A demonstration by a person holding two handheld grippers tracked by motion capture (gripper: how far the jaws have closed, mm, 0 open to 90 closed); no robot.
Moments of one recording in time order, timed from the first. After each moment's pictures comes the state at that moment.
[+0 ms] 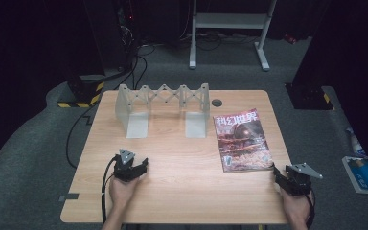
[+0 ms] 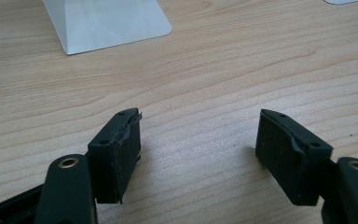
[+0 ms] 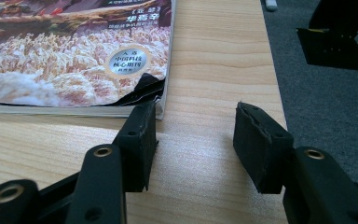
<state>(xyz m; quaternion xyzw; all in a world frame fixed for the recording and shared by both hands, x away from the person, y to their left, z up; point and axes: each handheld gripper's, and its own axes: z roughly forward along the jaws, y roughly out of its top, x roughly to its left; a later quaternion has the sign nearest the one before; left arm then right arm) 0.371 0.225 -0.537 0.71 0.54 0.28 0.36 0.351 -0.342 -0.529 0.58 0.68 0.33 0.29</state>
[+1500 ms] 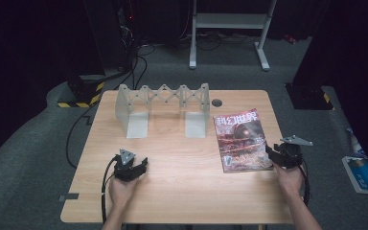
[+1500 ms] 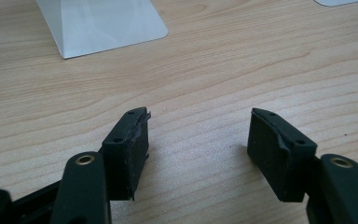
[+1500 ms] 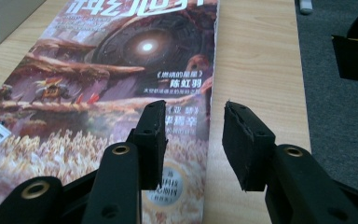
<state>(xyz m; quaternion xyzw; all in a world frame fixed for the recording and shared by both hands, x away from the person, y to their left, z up) 0.371 0.224 -0.538 0.71 0.53 0.28 0.37 0.422 -0.318 -0.482 0.56 0.72 0.33 0.25</state>
